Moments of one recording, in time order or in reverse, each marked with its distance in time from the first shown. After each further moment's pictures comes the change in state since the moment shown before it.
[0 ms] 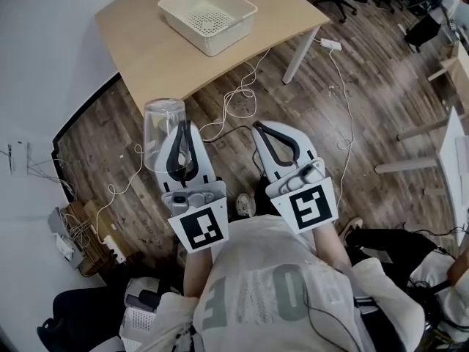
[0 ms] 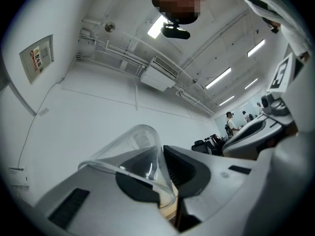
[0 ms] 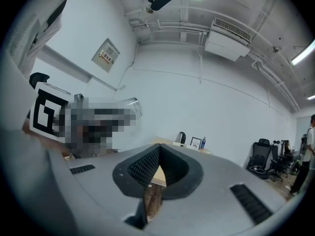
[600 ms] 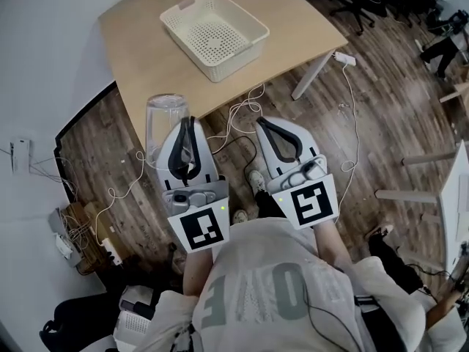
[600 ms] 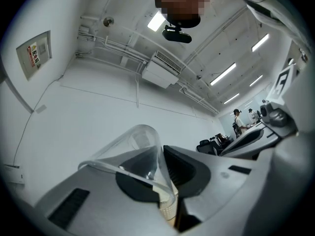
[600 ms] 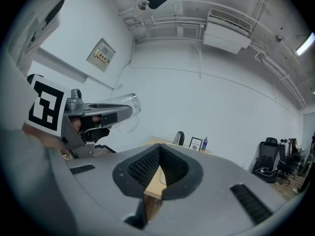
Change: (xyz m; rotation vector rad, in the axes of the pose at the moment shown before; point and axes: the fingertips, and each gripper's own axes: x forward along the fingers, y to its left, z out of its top) left arm 0.140 -0.006 -0.021 0.002 0.001 0.038; right arm 0.107 -0.110 -0.018 0.013 -0.011 0.050
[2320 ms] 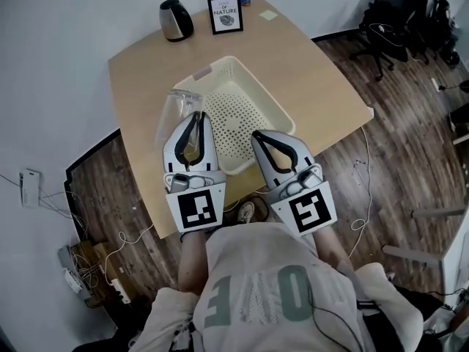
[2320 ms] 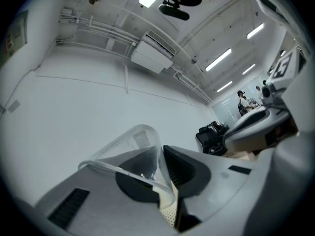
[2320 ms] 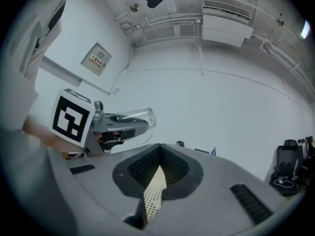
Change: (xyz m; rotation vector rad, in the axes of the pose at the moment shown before) left arm 0.299 0.061 -0.078 0.119 0.070 -0.094; right arm 0.240 -0.145 0.012 0.009 -0.110 0.085
